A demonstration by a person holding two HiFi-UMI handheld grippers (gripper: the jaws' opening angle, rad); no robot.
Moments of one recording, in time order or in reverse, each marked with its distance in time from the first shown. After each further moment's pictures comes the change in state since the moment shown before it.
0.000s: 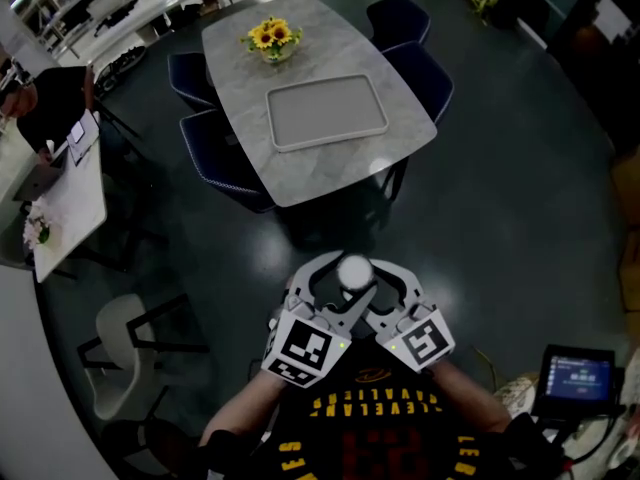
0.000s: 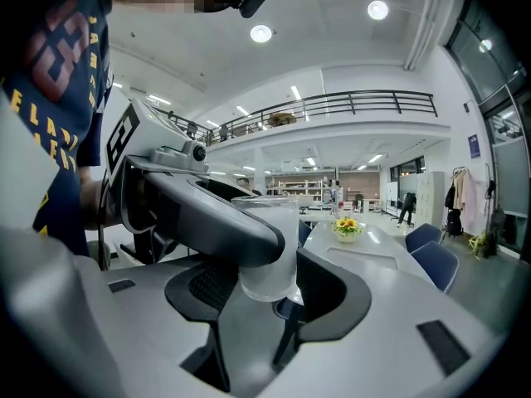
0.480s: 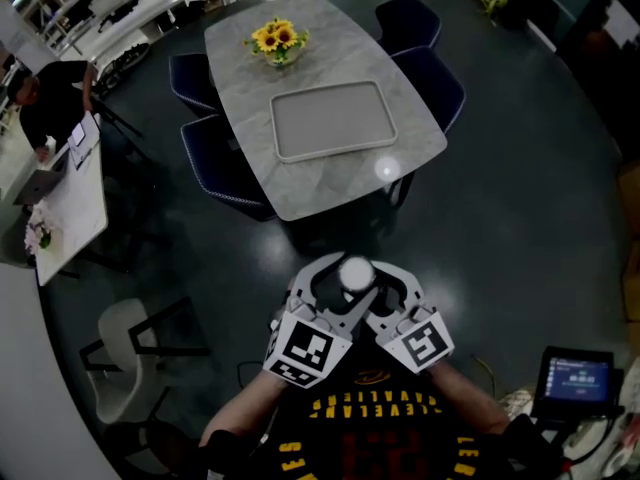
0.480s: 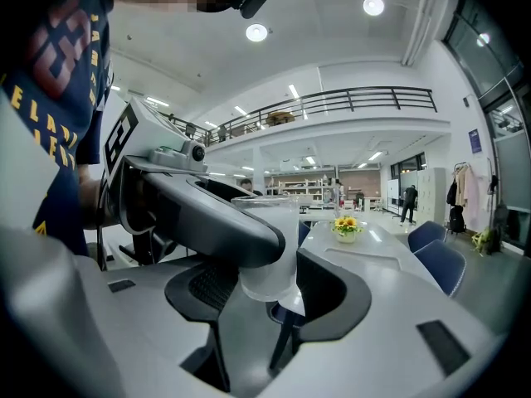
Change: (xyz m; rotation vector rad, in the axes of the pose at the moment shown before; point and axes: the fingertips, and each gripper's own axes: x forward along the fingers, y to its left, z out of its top) left arm 0.030 0.042 0.004 -0.006 0.013 0.011; right arm 0.035 -0.037 -0.002 0.014 0.002 0.008
